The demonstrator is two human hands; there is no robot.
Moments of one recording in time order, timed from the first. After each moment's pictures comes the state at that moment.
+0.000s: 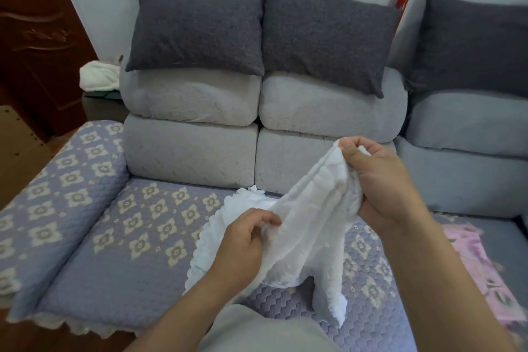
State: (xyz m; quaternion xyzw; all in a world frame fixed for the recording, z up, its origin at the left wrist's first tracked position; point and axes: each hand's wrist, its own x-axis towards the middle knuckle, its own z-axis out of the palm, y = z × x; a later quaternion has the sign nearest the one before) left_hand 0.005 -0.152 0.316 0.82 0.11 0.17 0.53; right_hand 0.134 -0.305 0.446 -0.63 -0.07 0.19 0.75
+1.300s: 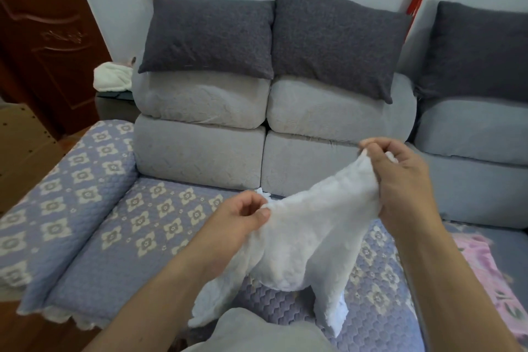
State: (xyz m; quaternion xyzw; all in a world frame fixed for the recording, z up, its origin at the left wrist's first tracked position) left_hand -0.002 -0.121 0.364 0.68 0.17 0.04 0.71; right_hand 0.139 -0.317 0.437 -0.73 -0.12 0.01 0.67
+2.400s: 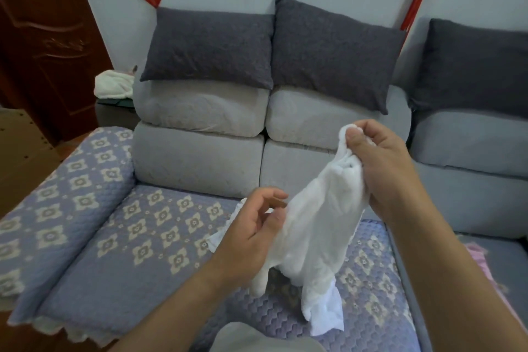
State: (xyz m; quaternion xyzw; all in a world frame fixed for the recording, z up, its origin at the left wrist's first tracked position) left_hand -0.005 -0.148 0.371 0.73 0.05 0.17 0.66; right_hand 0.135 -0.291 0.477 -0.75 -0.17 0.06 0.64
